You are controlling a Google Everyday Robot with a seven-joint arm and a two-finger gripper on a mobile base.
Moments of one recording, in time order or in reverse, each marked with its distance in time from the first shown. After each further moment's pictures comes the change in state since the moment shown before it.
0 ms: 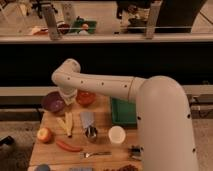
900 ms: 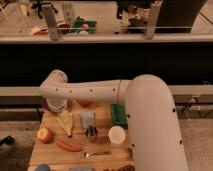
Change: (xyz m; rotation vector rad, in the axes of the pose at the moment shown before) arm -0.057 0.024 0.034 -0.050 -0.063 -0.112
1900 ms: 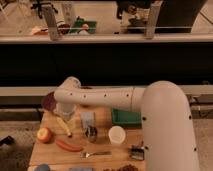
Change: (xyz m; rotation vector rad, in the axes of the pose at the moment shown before) arm -0.001 0.046 0.019 -0.010 -0.131 -0.091
